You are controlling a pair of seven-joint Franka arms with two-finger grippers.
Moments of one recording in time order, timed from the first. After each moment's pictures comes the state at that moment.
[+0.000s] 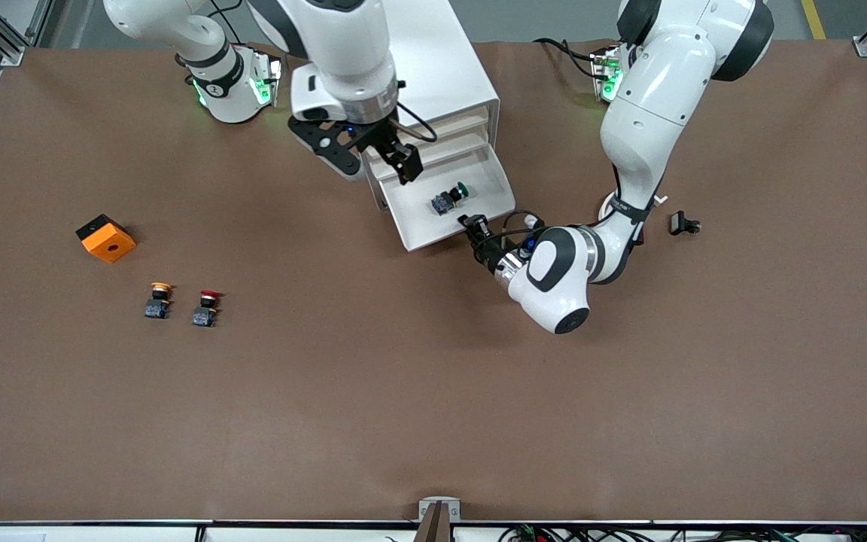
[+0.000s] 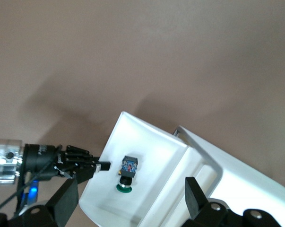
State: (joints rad) left arm -0.44 0.87 -0.07 -1.49 -0.87 1.63 -2.23; right arm 0.88 0.24 -0.09 -1.50 0.08 1.72 1.50
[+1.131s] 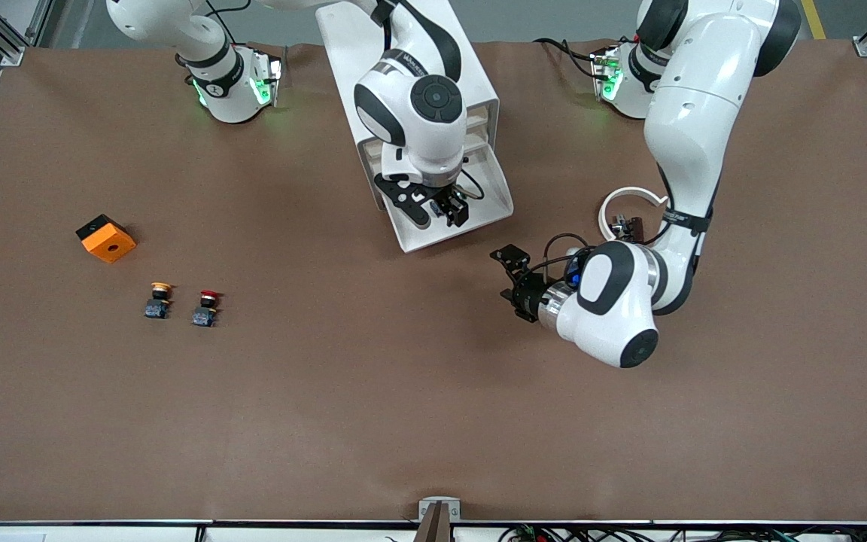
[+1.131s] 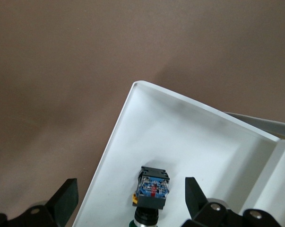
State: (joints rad) left arm -0.36 0.83 -0.01 -1.26 -0.70 1.62 -2.23; right arm 0.98 0.50 -0.10 -1.61 0.08 2.05 1.64
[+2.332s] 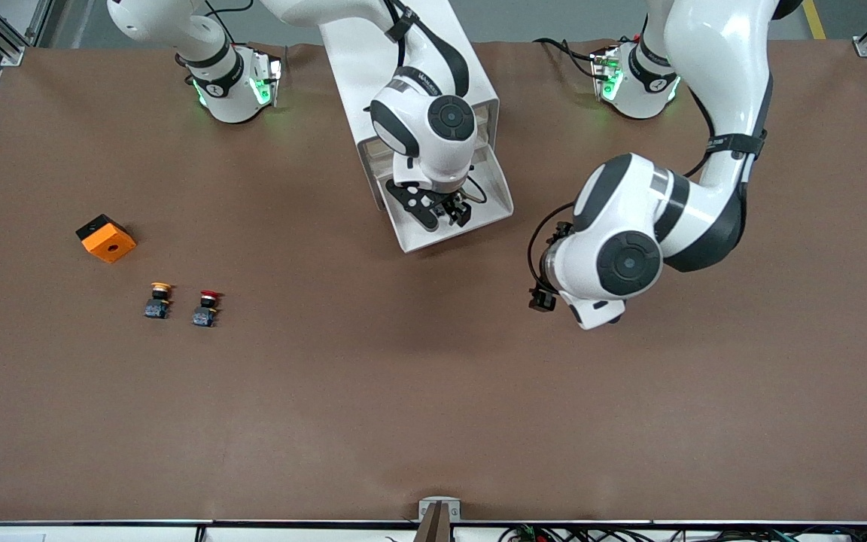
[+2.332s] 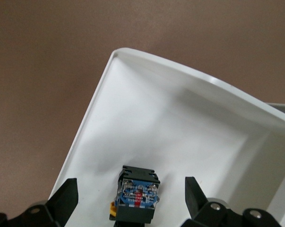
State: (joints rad) left arm -0.41 0.59 -0.10 -1.29 -0.13 1.60 -1.62; right arm 1.01 0.57 -0.10 -1.62 0.11 2.07 1.64
